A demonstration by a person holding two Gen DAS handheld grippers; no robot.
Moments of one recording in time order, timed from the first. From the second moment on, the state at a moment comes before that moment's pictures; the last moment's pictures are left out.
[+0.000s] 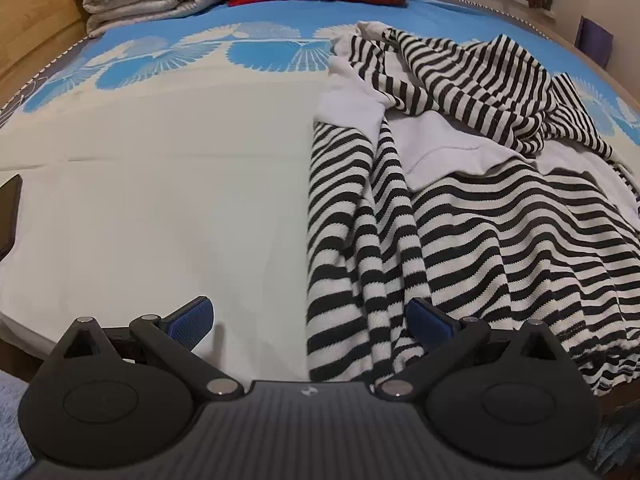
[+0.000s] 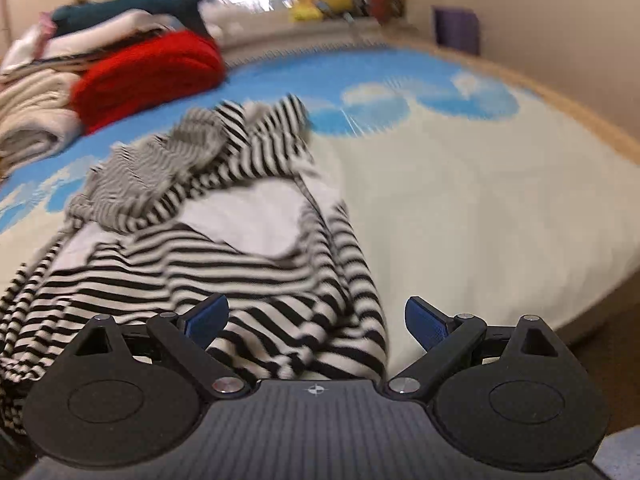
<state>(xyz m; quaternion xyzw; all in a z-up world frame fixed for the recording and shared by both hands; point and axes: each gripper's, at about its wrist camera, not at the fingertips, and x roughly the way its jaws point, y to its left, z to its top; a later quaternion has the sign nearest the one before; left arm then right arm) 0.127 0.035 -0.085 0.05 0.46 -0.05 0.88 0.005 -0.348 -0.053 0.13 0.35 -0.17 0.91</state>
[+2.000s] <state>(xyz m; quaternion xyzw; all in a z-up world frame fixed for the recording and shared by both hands) 0.043 0.063 -0.028 -0.01 0.51 -0.21 0.83 -0.070 -0.368 -0.019 0.23 0.37 -0.05 0.90</state>
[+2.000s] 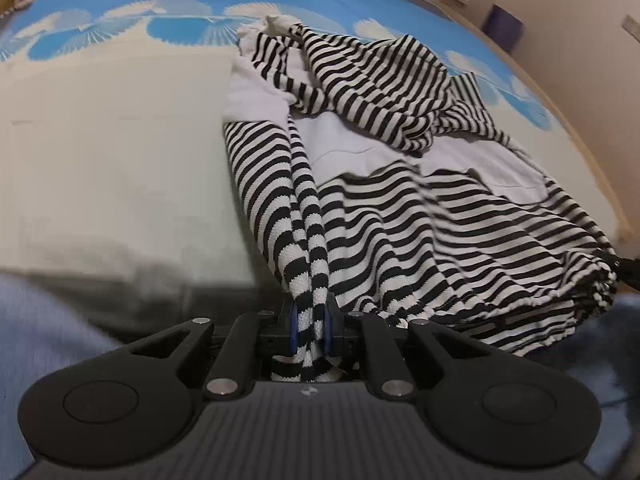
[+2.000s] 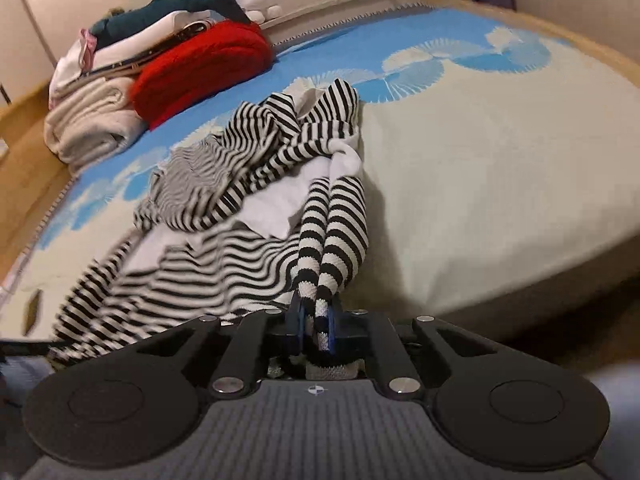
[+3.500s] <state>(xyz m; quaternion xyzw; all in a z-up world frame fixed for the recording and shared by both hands) 0.386 0.003 -0.063 -0.03 0.44 -0.15 0.89 0.297 -0.433 -0.076 0.09 0.36 -0.12 0.92</state>
